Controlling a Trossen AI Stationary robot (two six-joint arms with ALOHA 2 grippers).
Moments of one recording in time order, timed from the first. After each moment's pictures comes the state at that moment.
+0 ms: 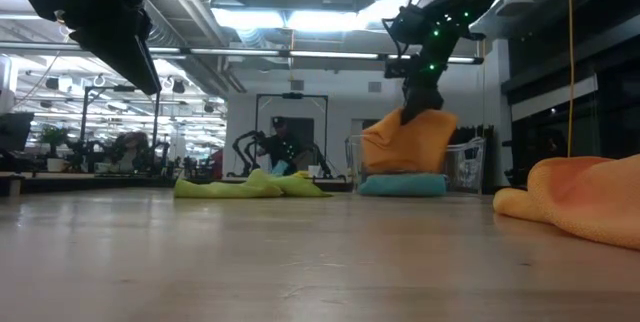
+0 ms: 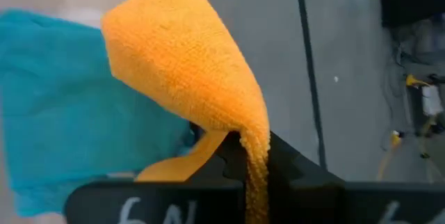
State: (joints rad) left arm -0.48 1.31 0.91 -0.92 -0.61 -0.73; right arm -0.74 1.67 1.29 -0.53 0.20 -0.75
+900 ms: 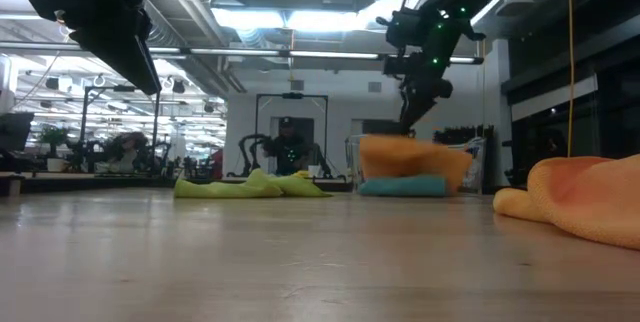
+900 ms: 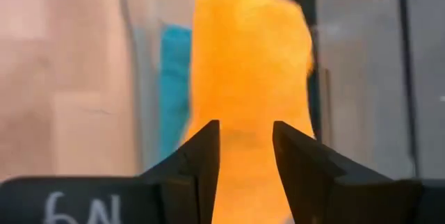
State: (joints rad) left arm -0.48 1.31 0.91 -0.92 -0.61 -0.73; right arm -0.68 1.67 1.29 -0.71 -0.04 -0.65
